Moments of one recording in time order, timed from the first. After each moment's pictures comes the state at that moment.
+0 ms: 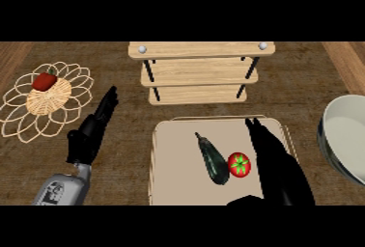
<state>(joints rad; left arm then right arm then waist) -0.17 0.21 -0.17 -1.45 0.00 0.12 0.03 -0.11 -0.24 0.56 -2.06 0.77 0.16 1.06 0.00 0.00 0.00</state>
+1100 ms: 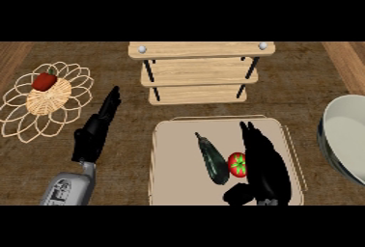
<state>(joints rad) -0.18 0.13 -0.11 -1.42 -0.08 0.07 0.00 -0.06 -0.10 0.49 -1.84 0.93 0.19 0.95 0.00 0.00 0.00</state>
